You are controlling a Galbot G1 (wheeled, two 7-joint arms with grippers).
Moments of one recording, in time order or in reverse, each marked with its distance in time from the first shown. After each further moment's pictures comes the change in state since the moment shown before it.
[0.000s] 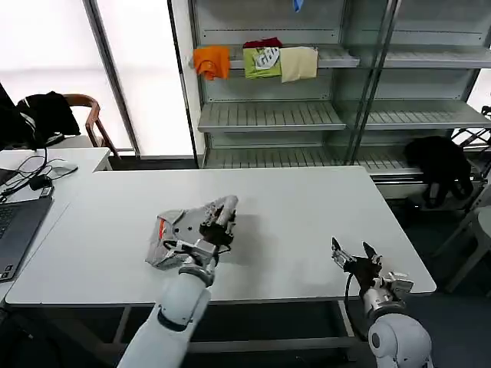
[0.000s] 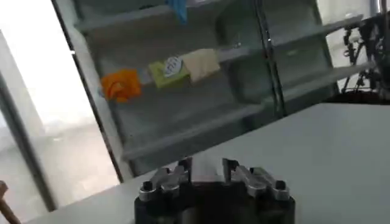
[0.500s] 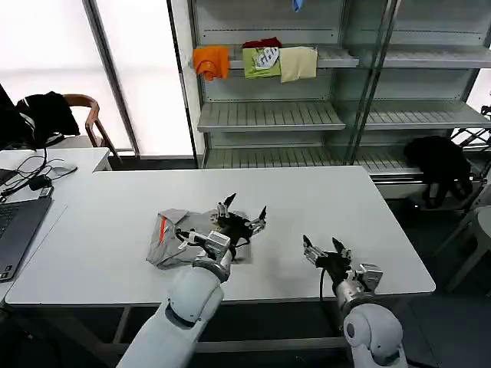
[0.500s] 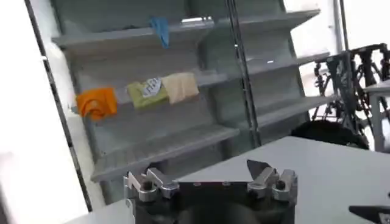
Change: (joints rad) left arm -0.055 0.029 0.066 -0.088 -0.114 0.044 -0.028; right arm 0.074 0.065 -0.105 -0.058 0.004 -0.031 -0.046
